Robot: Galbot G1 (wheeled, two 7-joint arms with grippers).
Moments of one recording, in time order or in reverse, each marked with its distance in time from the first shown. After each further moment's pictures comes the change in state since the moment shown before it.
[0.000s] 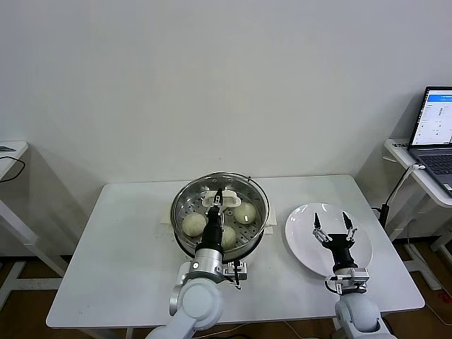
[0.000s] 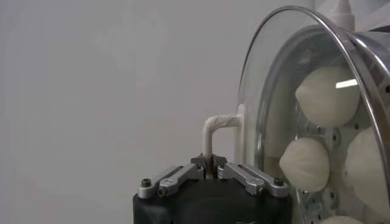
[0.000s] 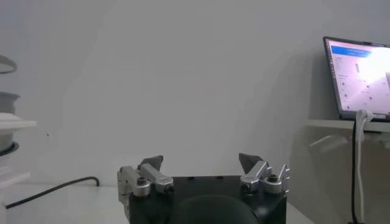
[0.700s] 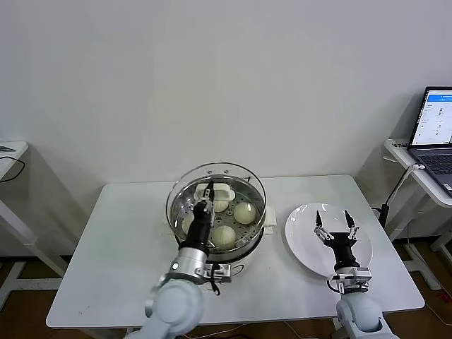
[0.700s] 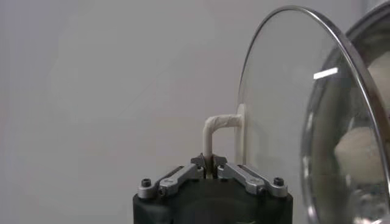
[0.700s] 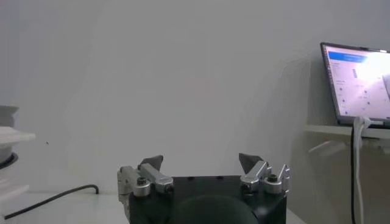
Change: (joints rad) left arm 0.032 0.093 -0.047 -0.133 -0.112 -0.058 -0.032; right arm -0.007 -0.011 0.004 0.024 0.016 0.000 0.005
